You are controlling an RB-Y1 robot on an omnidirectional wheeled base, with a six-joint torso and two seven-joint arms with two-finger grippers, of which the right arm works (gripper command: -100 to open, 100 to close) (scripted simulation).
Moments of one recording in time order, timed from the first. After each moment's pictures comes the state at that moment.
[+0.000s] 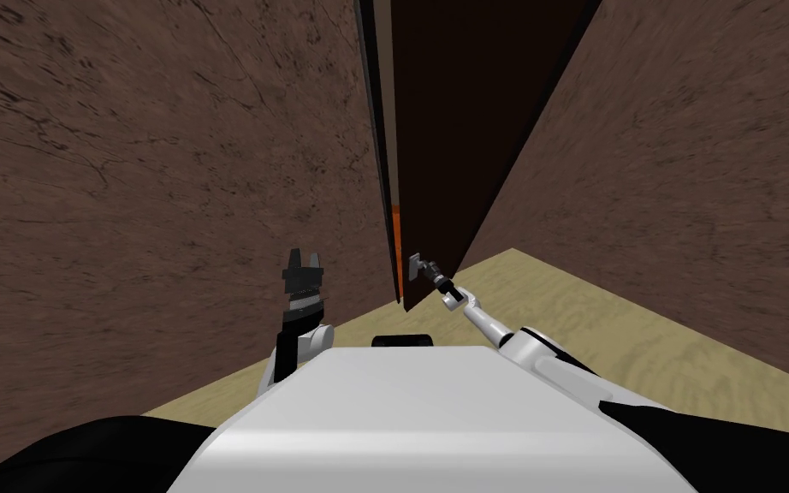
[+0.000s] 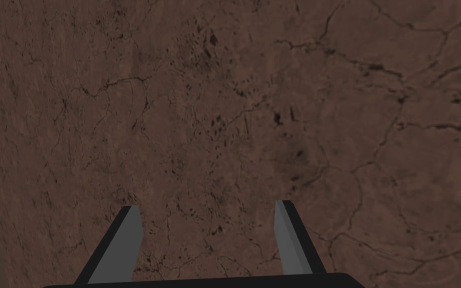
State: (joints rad) arm -0.34 -0.41 0.47 -0.91 -0.18 -0.59 -0.59
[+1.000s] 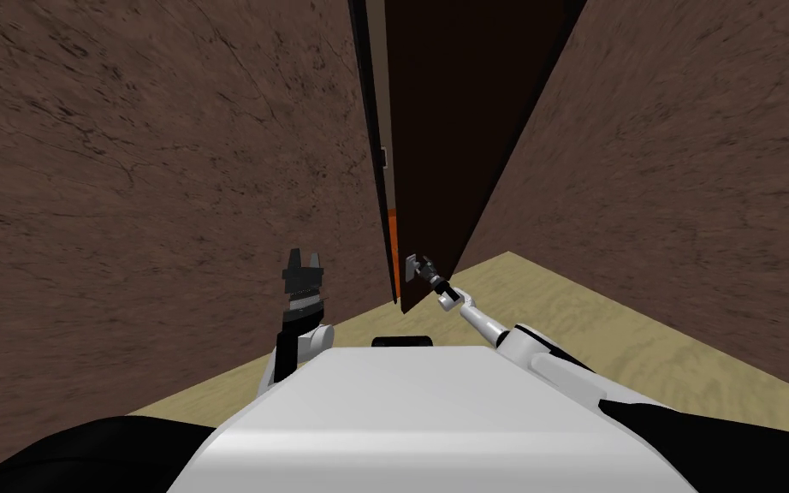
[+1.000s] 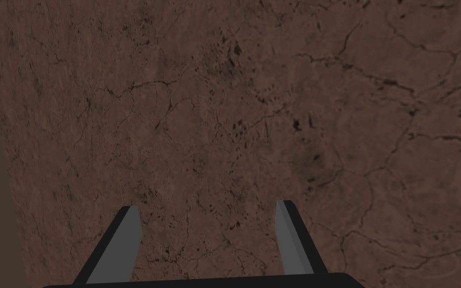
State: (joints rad) arm -0.36 -0.40 0.56 -0.91 -0.31 -0.57 -0.79
